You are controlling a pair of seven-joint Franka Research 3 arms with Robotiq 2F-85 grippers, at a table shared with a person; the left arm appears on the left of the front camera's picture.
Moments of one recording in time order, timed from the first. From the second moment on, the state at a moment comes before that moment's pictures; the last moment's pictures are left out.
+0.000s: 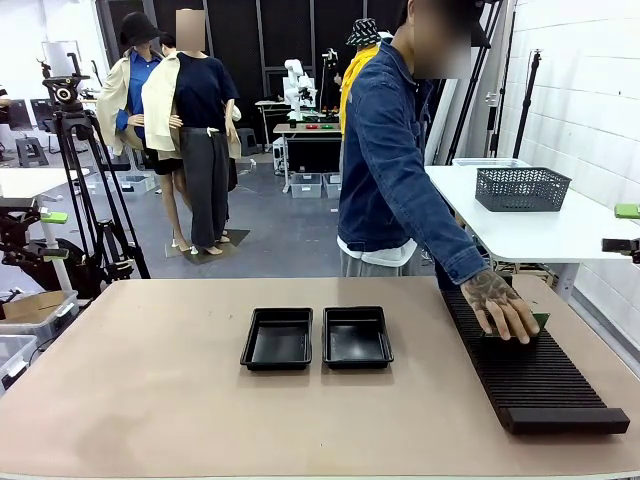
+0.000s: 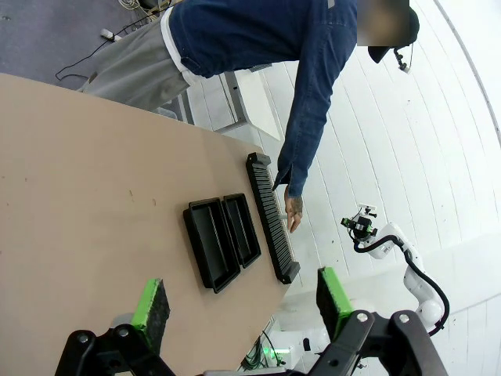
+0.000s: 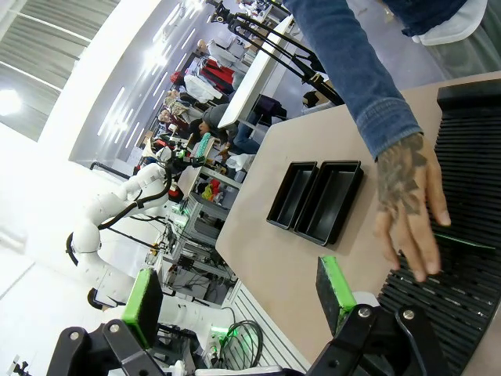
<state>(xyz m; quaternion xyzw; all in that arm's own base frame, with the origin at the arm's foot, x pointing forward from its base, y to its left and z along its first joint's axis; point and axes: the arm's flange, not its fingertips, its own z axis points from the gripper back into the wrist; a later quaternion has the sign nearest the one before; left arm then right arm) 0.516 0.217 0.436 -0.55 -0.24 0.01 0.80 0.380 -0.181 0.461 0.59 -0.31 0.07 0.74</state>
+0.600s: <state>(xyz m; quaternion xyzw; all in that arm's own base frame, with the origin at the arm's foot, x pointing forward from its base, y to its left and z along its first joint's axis) 0.516 0.217 0.436 -0.55 -0.24 0.01 0.80 0.380 -0.181 0.462 0.59 -0.31 0.07 0.74</state>
